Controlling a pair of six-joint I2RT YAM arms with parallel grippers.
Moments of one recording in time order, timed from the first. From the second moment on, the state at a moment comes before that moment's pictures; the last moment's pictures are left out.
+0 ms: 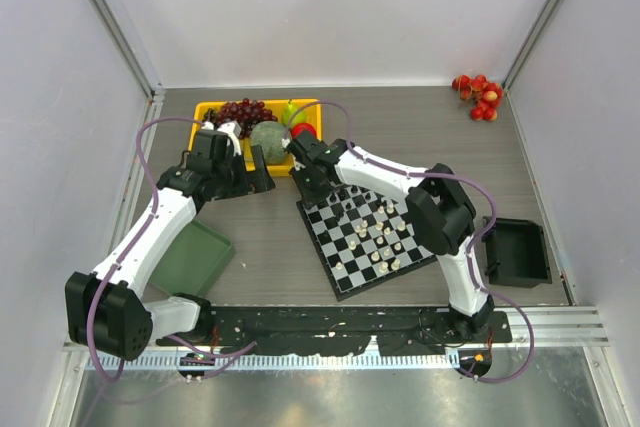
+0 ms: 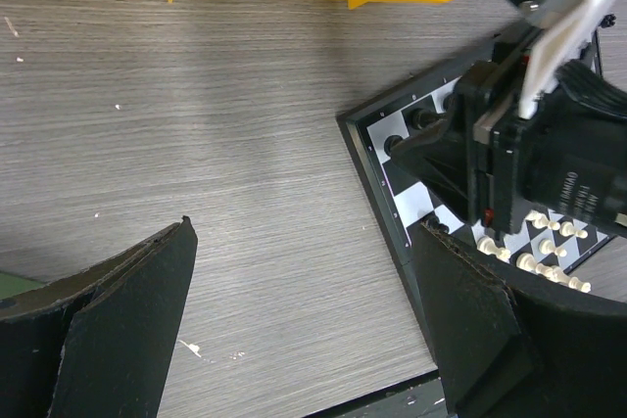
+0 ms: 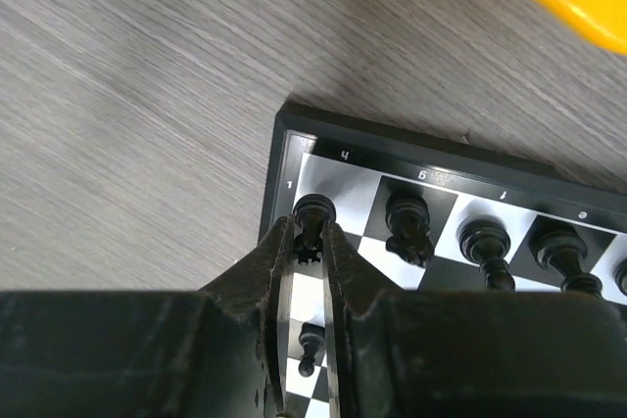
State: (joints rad) left arm -0.29 1.22 1.01 -0.60 0.14 -0.43; right arm 0.82 2.09 1.69 -0.71 -0.05 0.29
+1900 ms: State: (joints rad) left arm -0.29 1.23 1.01 -0.60 0.13 -0.43; right arm 0.45 1.74 1.21 -0.67 0.03 0.29
